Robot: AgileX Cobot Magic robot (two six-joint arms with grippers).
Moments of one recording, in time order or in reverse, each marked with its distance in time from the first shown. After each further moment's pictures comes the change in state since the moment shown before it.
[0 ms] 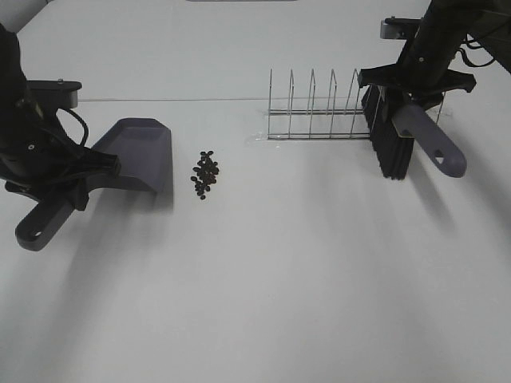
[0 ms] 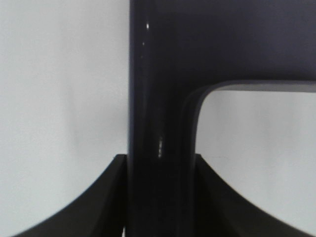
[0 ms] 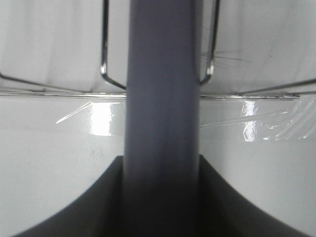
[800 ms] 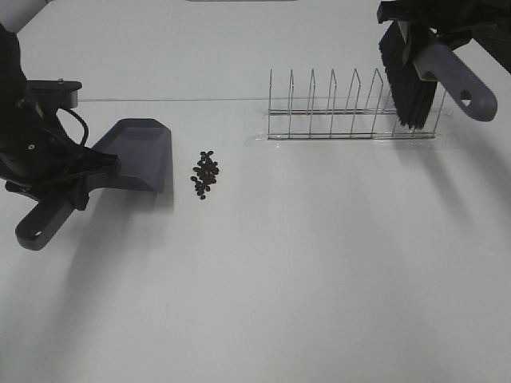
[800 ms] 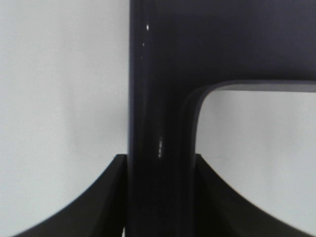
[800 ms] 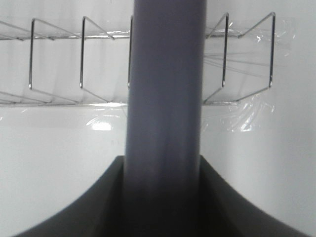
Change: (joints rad) left arm 0.000 0.000 0.000 0.000 -0.002 0.000; right arm 0.000 -0.133 -0.122 -0.022 0.158 0.024
